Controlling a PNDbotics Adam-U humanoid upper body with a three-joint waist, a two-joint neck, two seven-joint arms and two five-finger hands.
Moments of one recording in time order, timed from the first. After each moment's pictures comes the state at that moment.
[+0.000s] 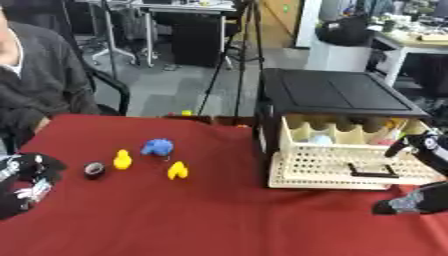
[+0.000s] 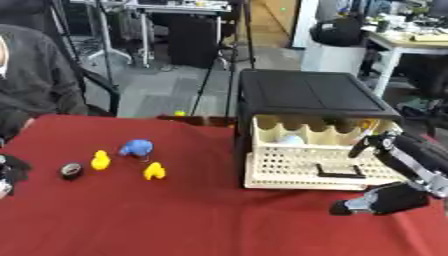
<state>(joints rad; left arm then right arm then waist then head) -0.27 0.60 0.10 -1.42 -0.16 -0.38 -0.43 -0.28 -0.61 0.05 -1.81 0.64 0.03 0.41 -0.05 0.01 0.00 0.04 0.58</state>
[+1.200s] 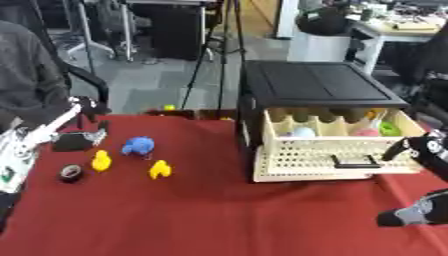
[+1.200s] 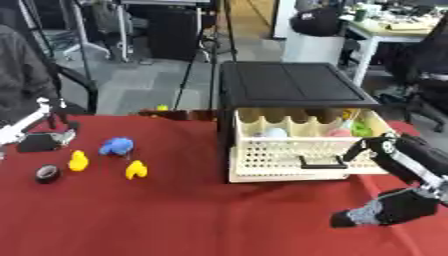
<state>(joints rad) -0.80 0.52 0.01 -0.86 -0.83 -0.43 -0.15 -0.36 -0.58 0.11 -1.84 0.59 -0.01 0.47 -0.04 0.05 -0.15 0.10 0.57</state>
